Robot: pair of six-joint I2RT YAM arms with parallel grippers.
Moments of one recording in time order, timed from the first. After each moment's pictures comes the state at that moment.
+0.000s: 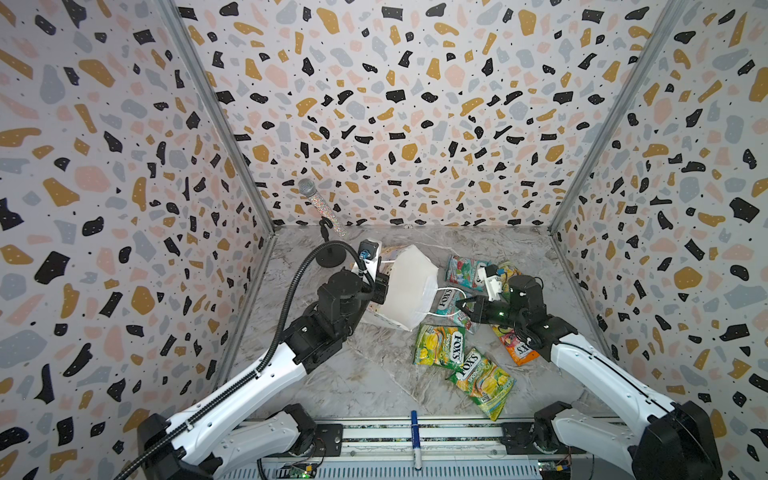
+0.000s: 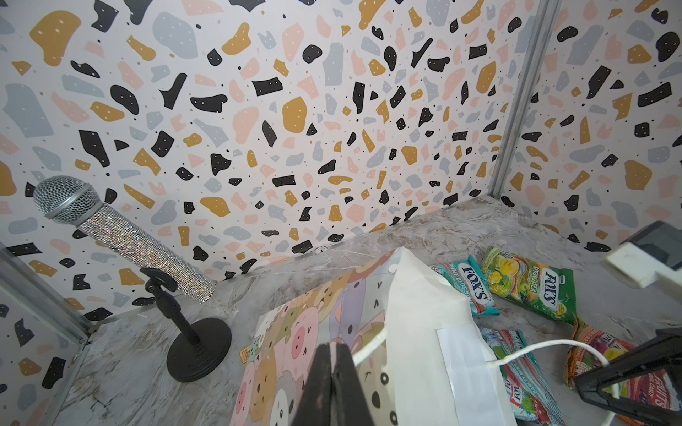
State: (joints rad) left arm -0.76 1.02 0.96 -0.09 -0.41 0.02; right arm 0.42 1.06 0.71 -0.15 -0.51 0.58
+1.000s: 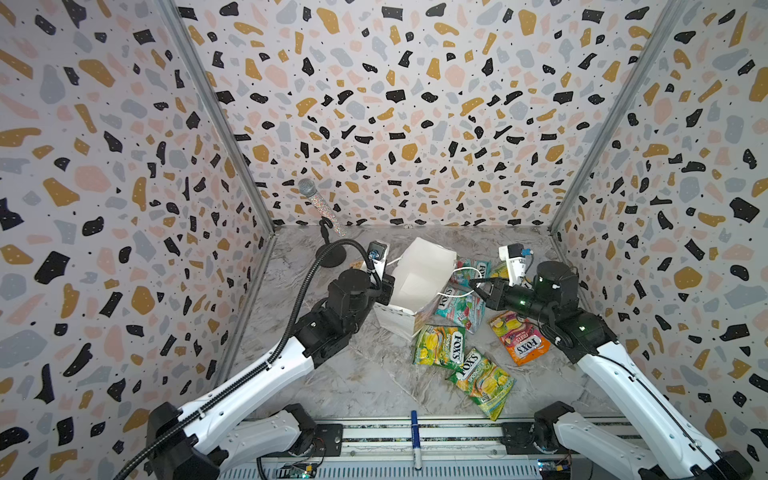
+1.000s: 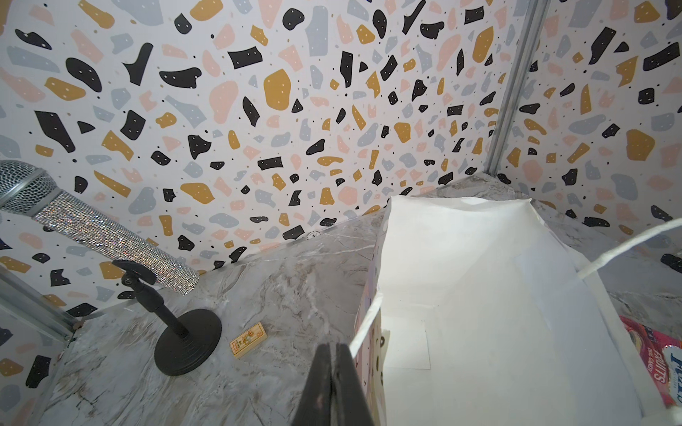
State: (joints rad) left arm -0.76 1.07 0.96 -0.10 -0.38 0.01; right arm 0.42 0.95 0.94 -0.35 -0.46 0.56
